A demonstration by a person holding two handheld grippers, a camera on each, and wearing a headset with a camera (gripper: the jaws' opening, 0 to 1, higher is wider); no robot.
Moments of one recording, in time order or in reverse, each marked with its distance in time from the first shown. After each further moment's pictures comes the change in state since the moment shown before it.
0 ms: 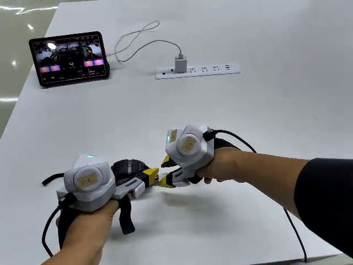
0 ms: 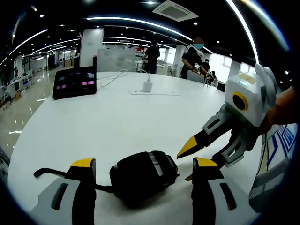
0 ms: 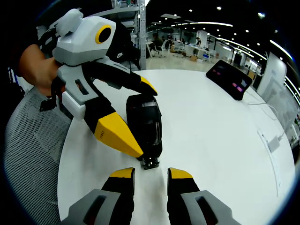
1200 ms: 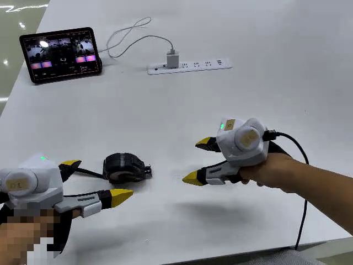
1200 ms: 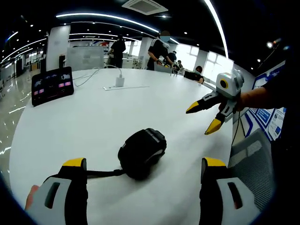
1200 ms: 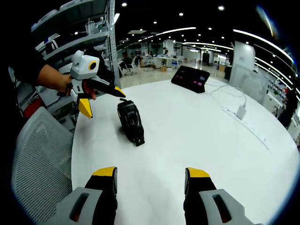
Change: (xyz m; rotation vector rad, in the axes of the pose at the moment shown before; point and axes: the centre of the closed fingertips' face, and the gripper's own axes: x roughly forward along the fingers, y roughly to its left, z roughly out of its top) left arm -0.058 0.005 -0.009 0.143 0.057 -0.310; right arm -0.092 0.001 -0.046 0.245 -0.168 -0.172
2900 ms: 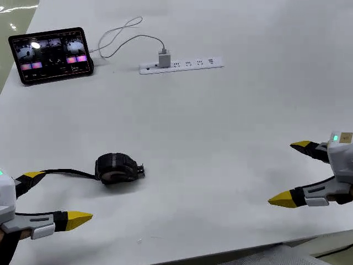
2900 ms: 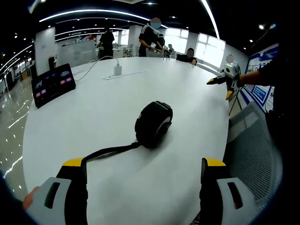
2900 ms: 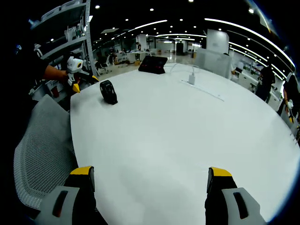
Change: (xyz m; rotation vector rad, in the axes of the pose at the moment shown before) left arm -0.041 0.029 -0.033 0.129 0.132 -0.025; right arm -0.154 -0.034 -0.125 0.158 0.059 -0.178
